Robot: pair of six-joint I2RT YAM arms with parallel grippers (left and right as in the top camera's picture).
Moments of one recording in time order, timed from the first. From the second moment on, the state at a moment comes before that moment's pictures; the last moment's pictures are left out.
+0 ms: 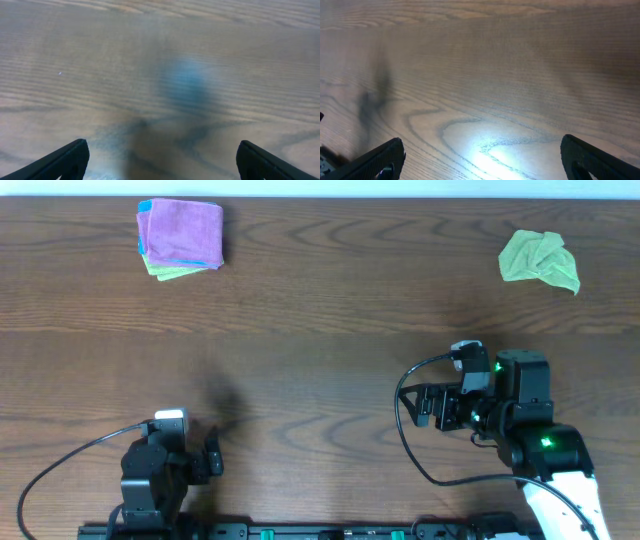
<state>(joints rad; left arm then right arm) -0.02 0.15 0.32 -0.85 0.00 -0.08 0.09 0.93 0.72 -0.72 -0.45 0.19</state>
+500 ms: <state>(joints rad) -0.02 0.04 0.27 -0.93 -0.01 -0.06 0.09 0.93 0.72 -0.72 -0.45 0.19</state>
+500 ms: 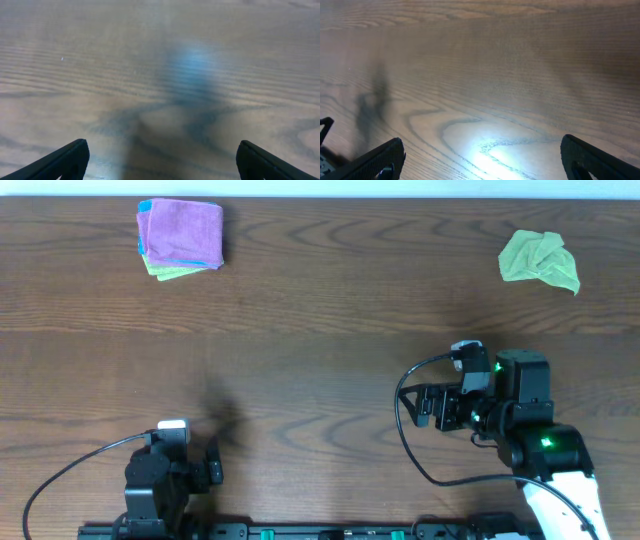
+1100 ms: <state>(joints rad) -0.02 0.01 0.24 -0.90 -0.04 -0.06 0.09 0.93 0.72 -0.72 -0.45 0.19</state>
